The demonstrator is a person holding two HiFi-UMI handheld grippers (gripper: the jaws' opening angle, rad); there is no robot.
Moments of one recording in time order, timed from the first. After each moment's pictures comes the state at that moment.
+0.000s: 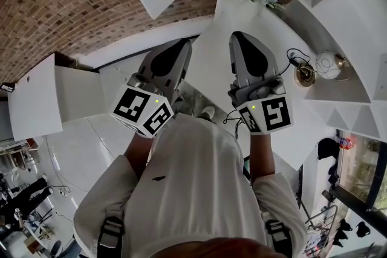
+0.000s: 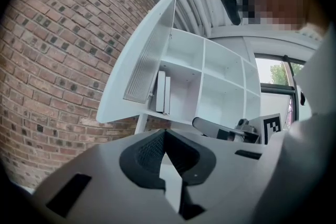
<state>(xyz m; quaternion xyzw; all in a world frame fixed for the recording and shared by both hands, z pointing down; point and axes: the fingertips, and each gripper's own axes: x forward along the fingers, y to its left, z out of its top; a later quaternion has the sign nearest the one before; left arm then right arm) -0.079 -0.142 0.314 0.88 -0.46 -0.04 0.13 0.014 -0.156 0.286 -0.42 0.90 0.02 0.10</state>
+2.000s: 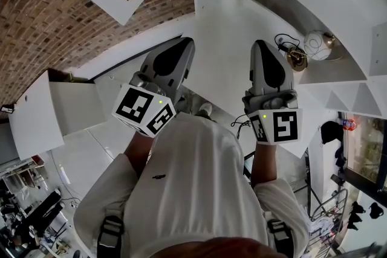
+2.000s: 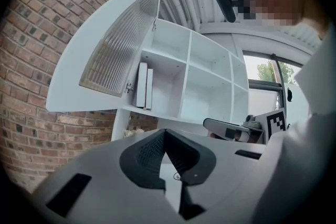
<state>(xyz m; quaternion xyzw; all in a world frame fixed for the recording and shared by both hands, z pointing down) -0.007 -0.142 0.317 0.91 -0.40 -0.02 0.12 0.124 -0.131 0.292 -0.54 0.84 0.04 0.06</state>
